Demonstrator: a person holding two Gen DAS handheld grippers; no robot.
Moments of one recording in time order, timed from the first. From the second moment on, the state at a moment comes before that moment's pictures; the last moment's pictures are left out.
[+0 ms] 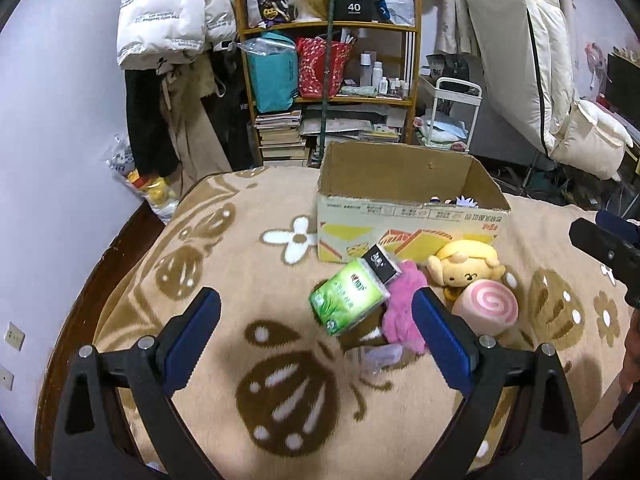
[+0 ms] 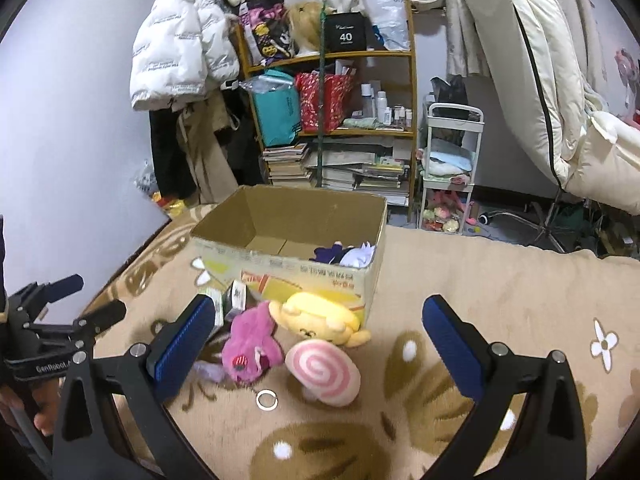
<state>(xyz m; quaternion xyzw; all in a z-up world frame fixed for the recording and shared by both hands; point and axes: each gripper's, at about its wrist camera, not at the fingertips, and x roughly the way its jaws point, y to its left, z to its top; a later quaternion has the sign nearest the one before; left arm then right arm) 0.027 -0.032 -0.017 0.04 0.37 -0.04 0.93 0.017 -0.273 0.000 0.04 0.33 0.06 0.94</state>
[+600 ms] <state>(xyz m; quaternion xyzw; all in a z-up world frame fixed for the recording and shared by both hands) 0.049 -0.031 -0.053 0.00 0.40 -0.07 0.92 0.036 -0.273 -0.029 0.04 0.37 0.05 0.93</state>
